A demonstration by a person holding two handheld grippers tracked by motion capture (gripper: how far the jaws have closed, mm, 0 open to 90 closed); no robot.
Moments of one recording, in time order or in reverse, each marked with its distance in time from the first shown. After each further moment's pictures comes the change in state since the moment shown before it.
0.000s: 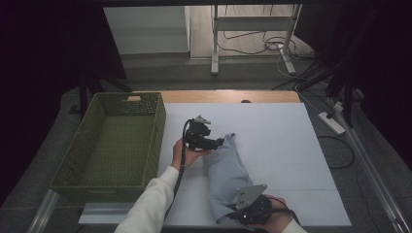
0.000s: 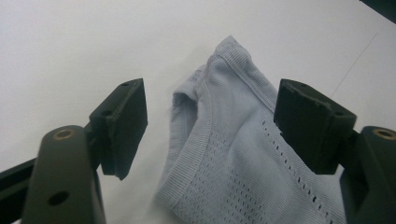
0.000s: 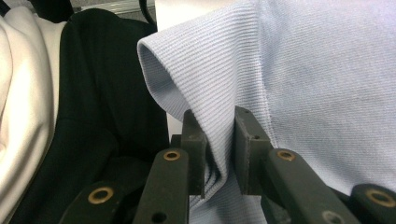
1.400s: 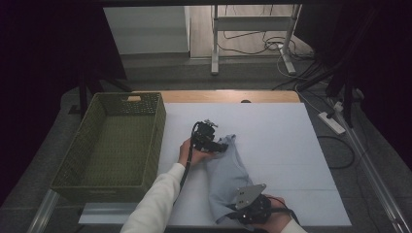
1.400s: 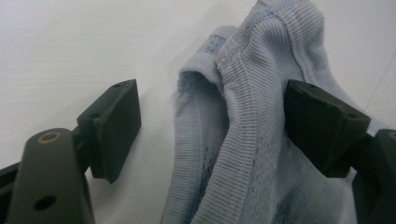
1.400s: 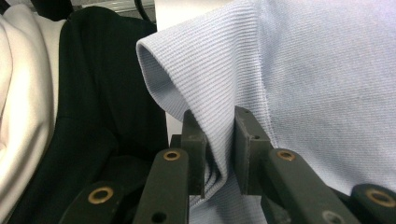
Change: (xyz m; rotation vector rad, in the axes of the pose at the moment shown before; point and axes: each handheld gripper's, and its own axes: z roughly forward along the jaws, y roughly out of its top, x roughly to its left) left arm 0.015 -0.004 0.053 0.142 -0.046 0.003; right arm -0.001 0.000 0.002 0.005 0.004 0.000
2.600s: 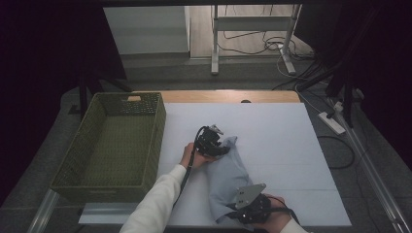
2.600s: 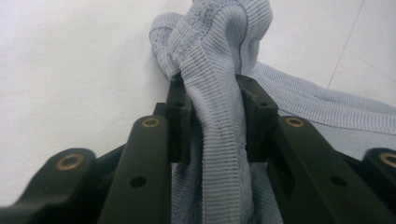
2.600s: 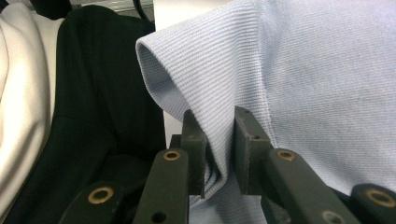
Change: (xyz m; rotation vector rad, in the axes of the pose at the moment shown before) left arm -0.019 -0.007 0.005 -0.006 -0.048 0.150; right arm -0.001 0.000 0.001 0.001 -0.001 -0.002
